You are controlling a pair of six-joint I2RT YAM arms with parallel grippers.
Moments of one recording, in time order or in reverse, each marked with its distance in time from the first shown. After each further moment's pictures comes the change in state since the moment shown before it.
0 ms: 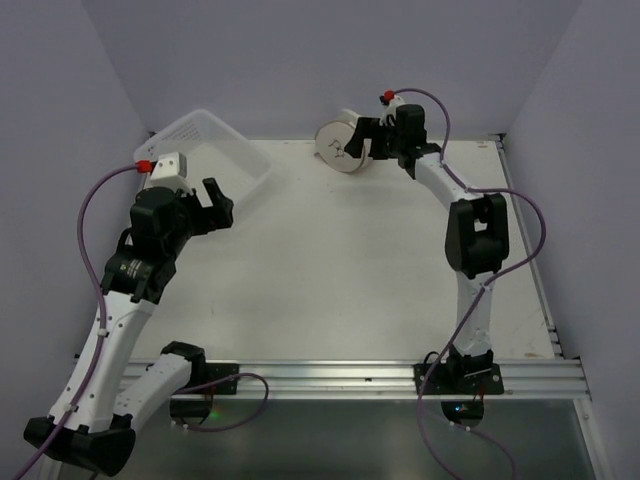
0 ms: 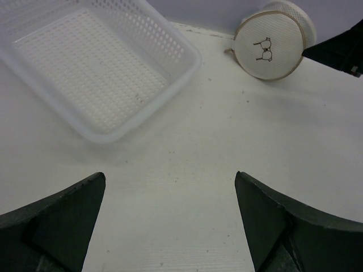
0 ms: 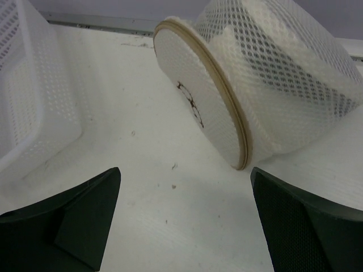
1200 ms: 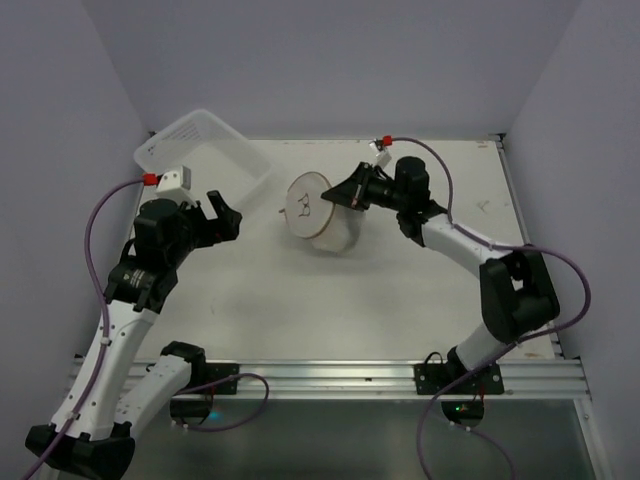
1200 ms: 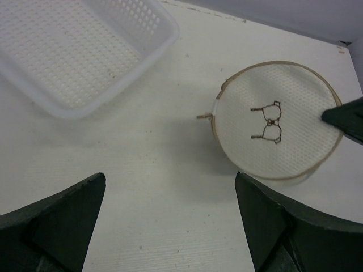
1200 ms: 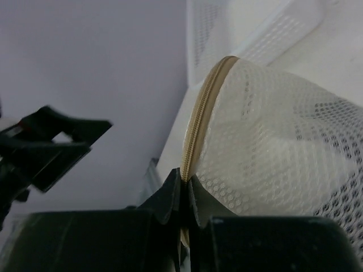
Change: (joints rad) left arm 0.000 -0.066 -0.085 -0.011 0.082 -0.071; right arm 0.146 -0.426 -0.648 0.469 -0.326 0.618
